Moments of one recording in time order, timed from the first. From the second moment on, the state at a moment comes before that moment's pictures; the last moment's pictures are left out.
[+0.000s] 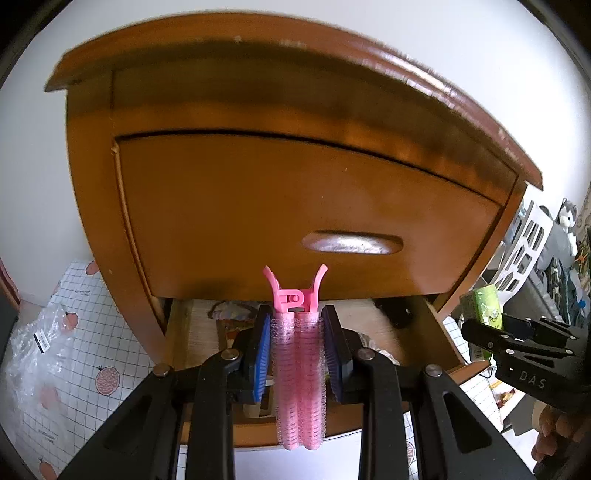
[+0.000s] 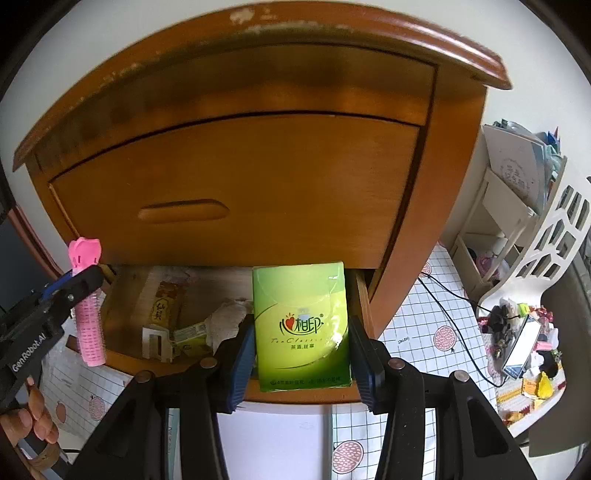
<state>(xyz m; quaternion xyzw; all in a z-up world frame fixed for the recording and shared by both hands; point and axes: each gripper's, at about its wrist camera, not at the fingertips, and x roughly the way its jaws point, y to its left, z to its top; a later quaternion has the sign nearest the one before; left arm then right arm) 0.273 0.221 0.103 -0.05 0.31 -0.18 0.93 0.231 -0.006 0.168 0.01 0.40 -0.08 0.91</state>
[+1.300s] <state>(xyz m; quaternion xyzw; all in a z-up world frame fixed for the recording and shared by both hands) 0.323 0.197 0.037 -0.03 0.38 -0.15 0.91 0.293 0.003 0.086 -0.03 0.49 -0.08 0.87</state>
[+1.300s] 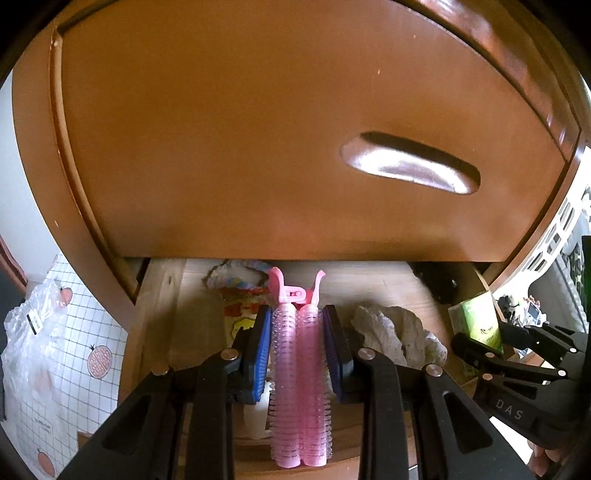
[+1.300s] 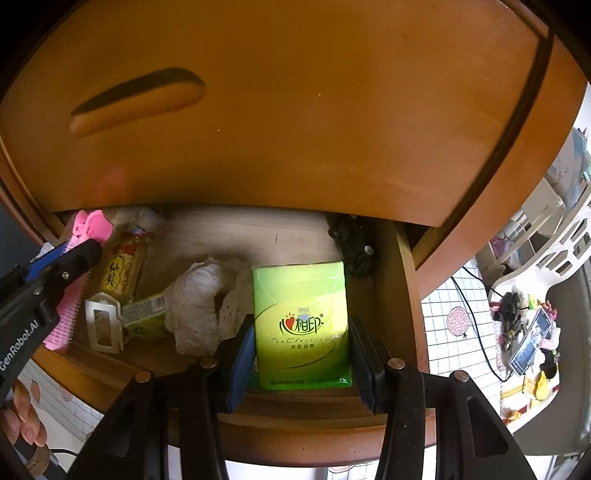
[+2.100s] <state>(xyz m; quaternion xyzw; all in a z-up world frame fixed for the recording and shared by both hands) 0.321 0.203 0.048 -0.04 0.37 -0.14 0.92 0.294 0.009 0.088 -0.02 0.48 -0.07 0.88</state>
